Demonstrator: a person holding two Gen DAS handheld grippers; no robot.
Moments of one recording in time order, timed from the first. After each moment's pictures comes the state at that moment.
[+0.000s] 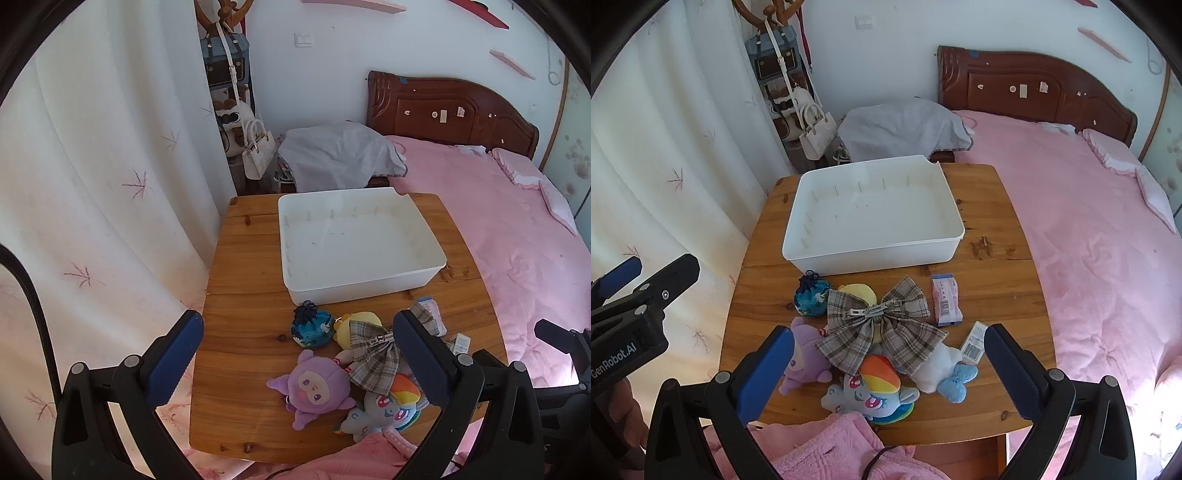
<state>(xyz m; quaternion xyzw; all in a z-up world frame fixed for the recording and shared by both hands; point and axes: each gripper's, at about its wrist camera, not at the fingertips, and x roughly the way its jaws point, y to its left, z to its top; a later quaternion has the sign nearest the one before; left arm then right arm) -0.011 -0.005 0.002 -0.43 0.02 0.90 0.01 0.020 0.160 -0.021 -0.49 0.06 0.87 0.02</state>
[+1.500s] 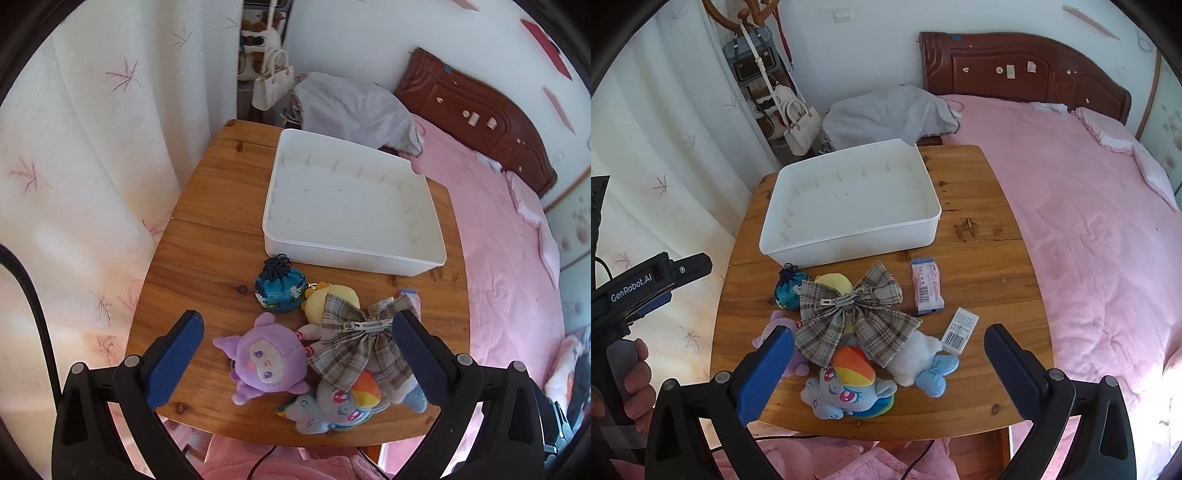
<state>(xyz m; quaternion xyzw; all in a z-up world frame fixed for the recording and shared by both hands) -0.048 -0.015 -0.054 -0.52 -0.13 0.84 -0.02 0.023 0.209 -0.045 -0.50 0.08 0.86 0.02</state>
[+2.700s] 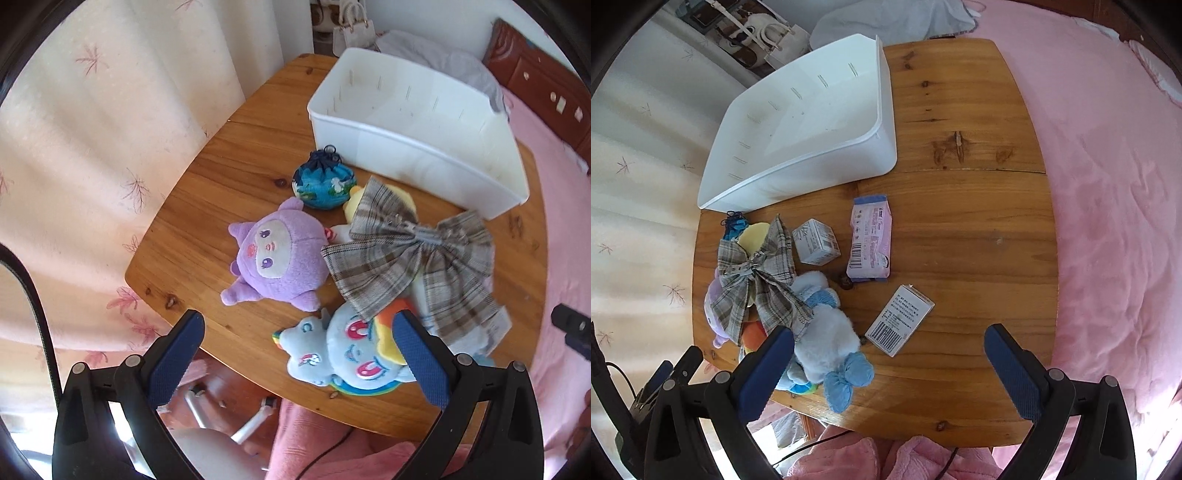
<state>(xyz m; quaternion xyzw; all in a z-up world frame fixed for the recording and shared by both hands) 0.007 0.068 -0.150 -0.58 -0.09 0.78 -0.21 -0.056 0.324 -0.164 -0.66 0.13 0.74 -0.07</state>
